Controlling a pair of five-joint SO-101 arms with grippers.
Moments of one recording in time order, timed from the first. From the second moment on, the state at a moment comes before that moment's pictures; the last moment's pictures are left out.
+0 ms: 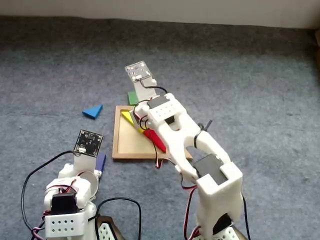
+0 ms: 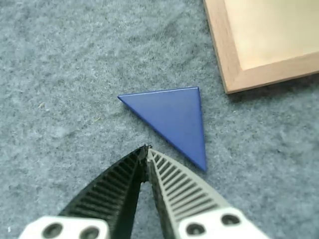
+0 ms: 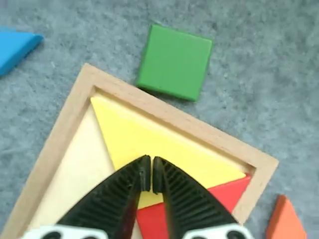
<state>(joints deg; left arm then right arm) -11.1 -102.3 96.0 75.8 -12.6 -35.6 18.0 6.5 46.2 1.2</state>
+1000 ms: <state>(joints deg) -11.1 -102.3 96.0 75.8 -12.6 -23.6 10.4 12.0 61.4 -1.5</state>
